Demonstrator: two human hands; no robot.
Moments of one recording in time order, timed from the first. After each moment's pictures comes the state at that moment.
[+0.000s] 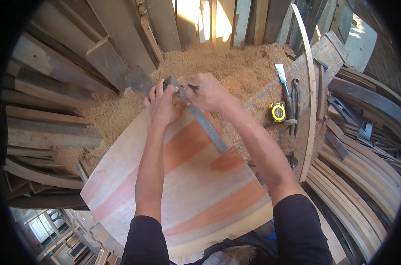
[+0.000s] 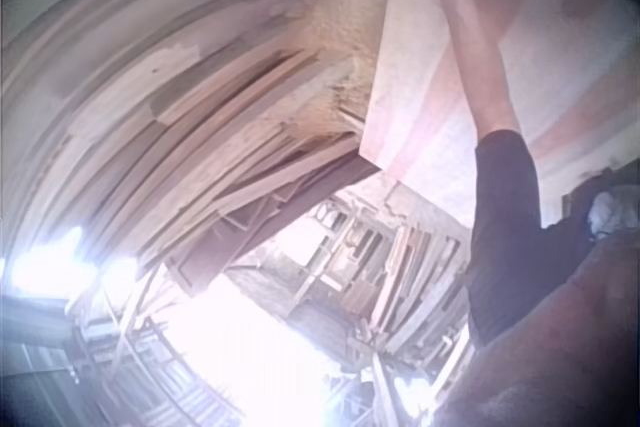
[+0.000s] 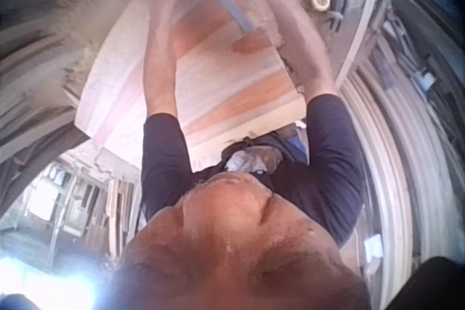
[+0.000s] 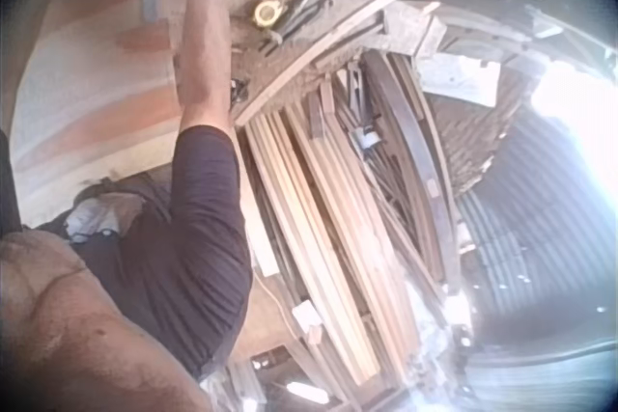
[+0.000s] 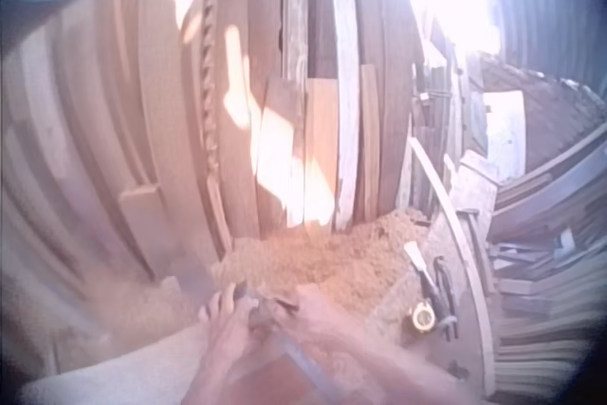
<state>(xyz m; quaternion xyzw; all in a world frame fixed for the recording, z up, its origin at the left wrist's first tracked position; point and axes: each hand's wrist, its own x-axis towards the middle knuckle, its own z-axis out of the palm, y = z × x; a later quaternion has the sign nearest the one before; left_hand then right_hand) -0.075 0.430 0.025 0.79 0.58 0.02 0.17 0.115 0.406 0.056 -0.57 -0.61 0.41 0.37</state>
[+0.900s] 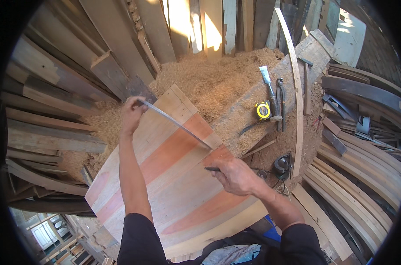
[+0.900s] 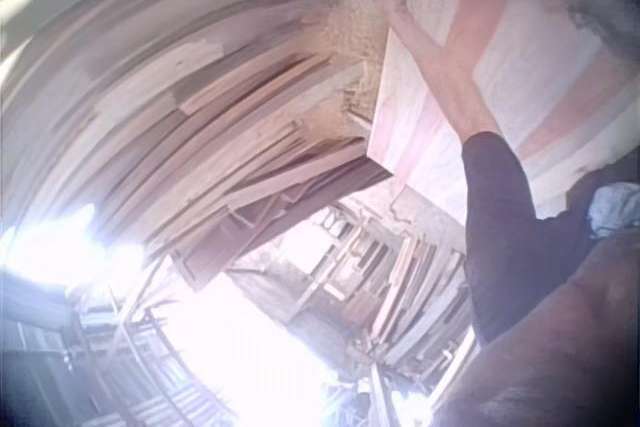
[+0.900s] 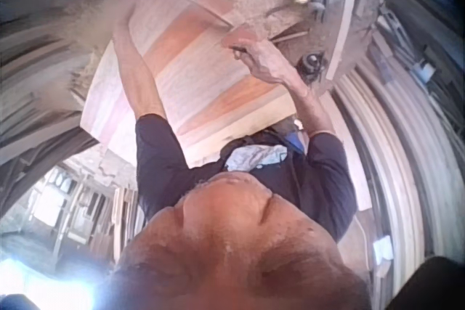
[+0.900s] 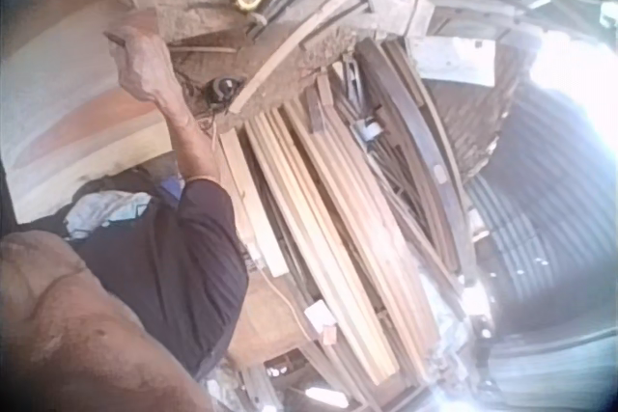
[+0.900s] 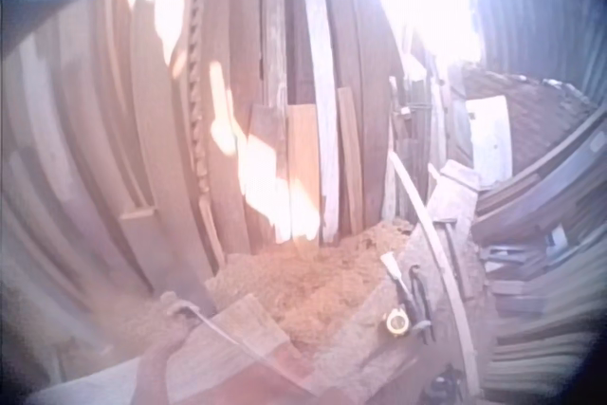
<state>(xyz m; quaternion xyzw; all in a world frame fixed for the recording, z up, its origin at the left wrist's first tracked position) -0.177 0.463 0.041 0.72 0.52 0.25 0.38 0.133 0.186 0.138 -0.53 -0.62 0.51 0.29</state>
